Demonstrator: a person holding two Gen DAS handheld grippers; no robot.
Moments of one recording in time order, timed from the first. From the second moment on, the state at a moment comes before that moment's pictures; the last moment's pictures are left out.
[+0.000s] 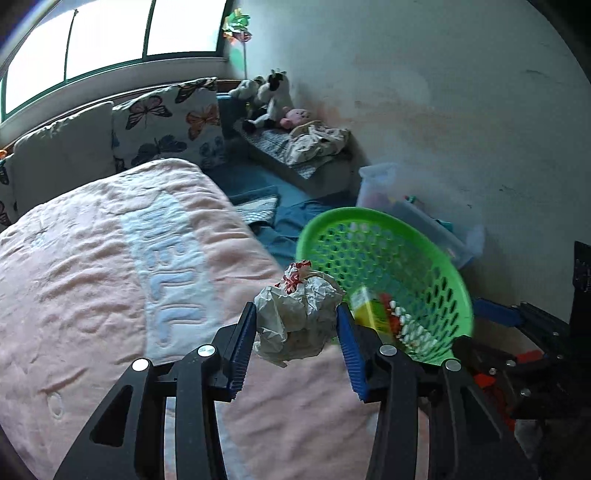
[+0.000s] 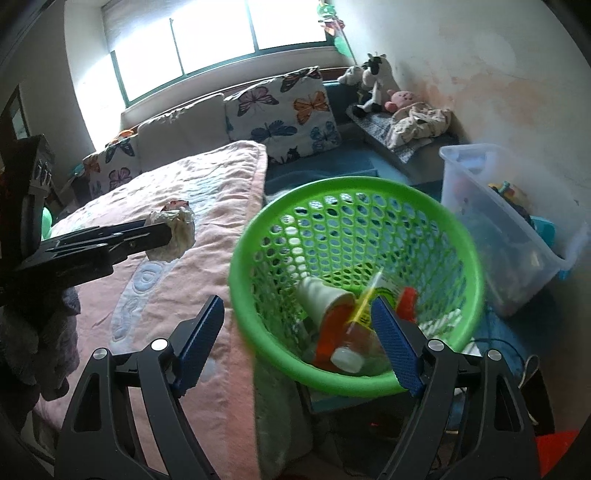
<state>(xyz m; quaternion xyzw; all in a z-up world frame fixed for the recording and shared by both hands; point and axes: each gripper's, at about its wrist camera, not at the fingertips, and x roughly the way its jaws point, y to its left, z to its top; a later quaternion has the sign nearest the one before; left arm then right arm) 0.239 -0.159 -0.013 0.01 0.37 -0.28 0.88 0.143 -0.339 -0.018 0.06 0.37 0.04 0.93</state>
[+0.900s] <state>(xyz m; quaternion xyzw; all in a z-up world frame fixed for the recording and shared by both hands) 0.226 -0.245 -0.036 0.04 0.42 -0.32 0.85 0.109 -0.409 -0.037 0.10 0.38 -0.03 0.92</state>
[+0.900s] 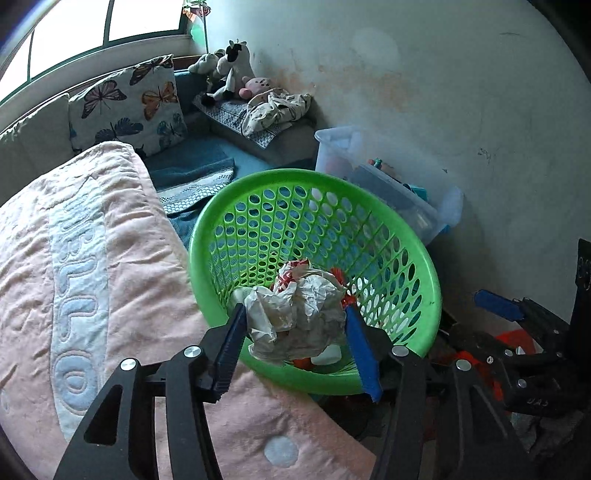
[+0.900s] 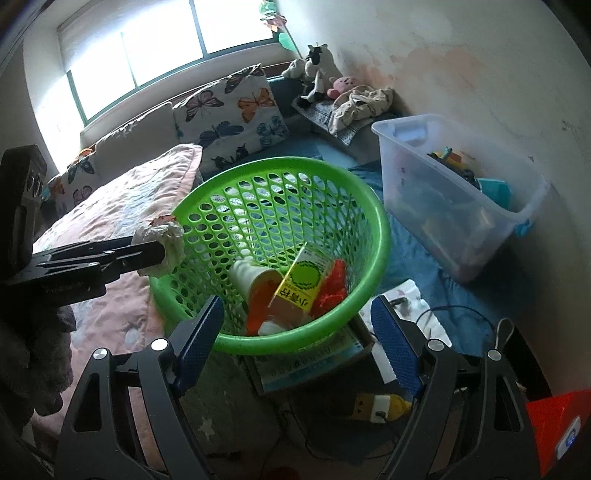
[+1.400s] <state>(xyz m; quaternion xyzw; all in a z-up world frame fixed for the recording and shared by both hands) 0.221 -0.242 -0.034 0.03 0.42 -0.33 0.85 0.103 -0.411 -0.037 0.11 0.38 -0.04 0.92</state>
